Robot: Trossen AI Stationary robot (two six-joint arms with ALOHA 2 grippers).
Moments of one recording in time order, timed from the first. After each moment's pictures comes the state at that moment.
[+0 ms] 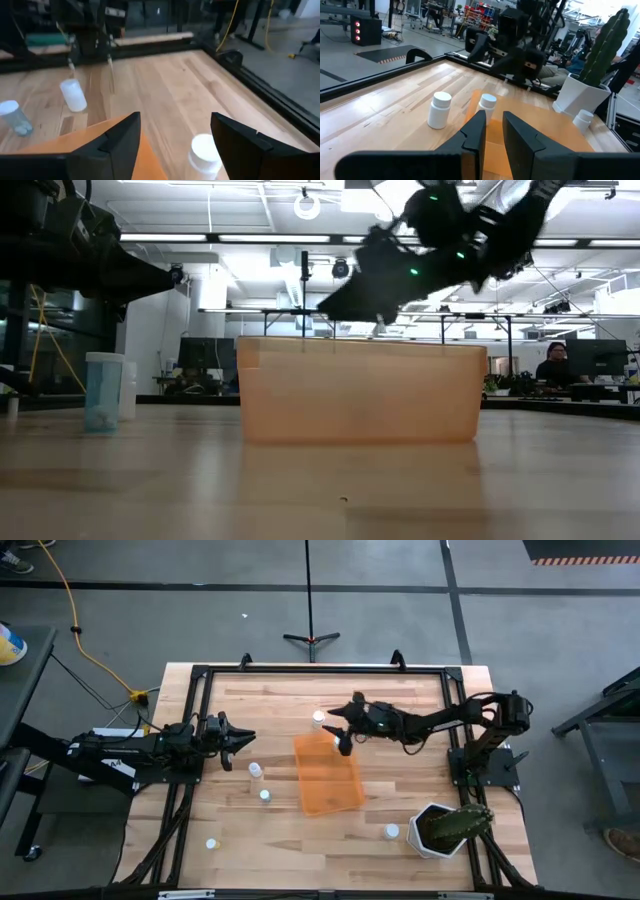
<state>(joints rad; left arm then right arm) 0.01 0.09 0.01 0.05 -0.25 -0.28 -0.18 1.67 0.75 0.66 0.08 0.04</state>
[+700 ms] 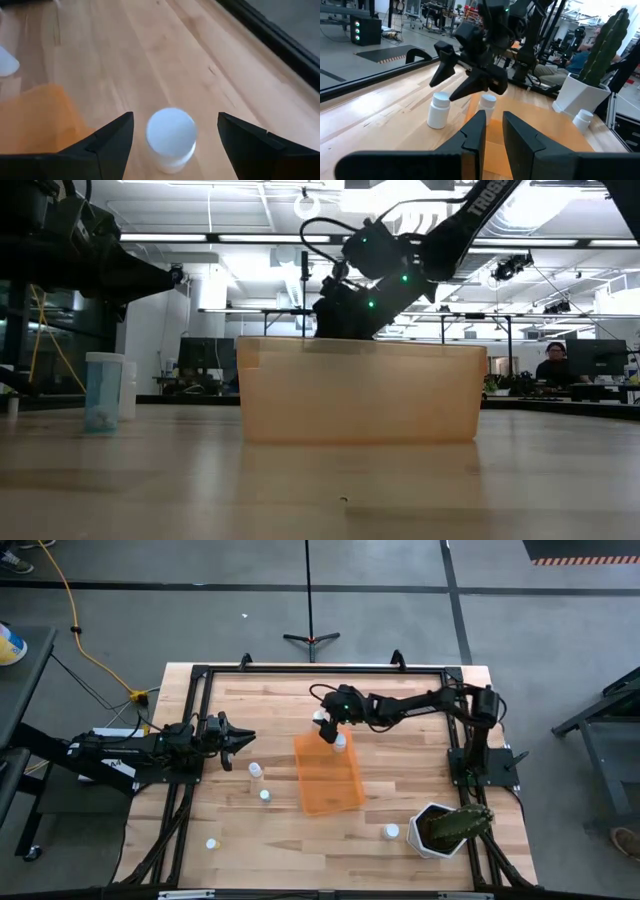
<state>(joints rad) 0.01 0.09 0.01 0.04 -0.25 -0.28 -0.29 1.89 1.05 0.25 0.03 0.09</state>
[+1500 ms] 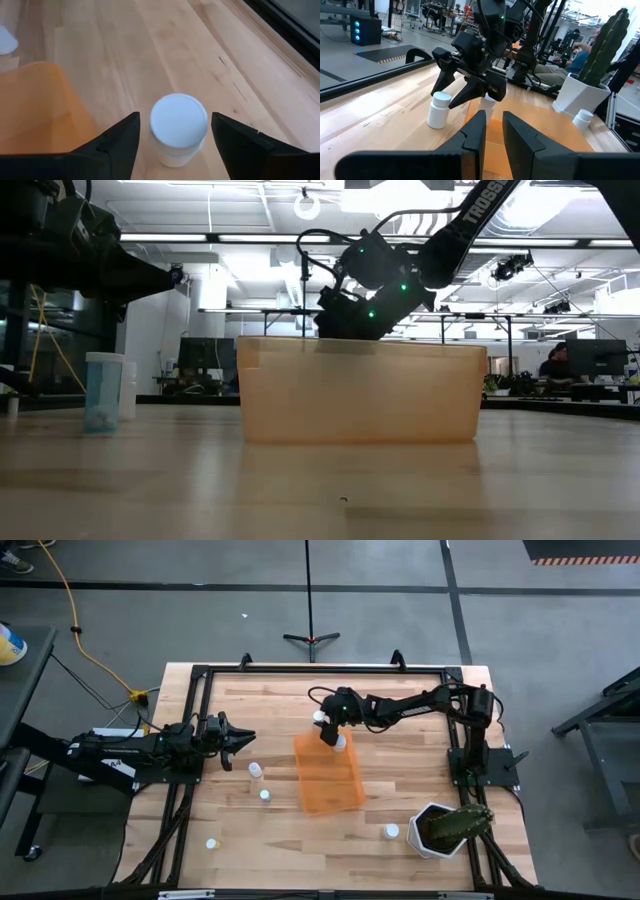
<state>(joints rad) 0.01 0.09 0.01 0.04 -0.25 -0.28 -0.30 1.93 1.05 0.26 -0.01 0.03</state>
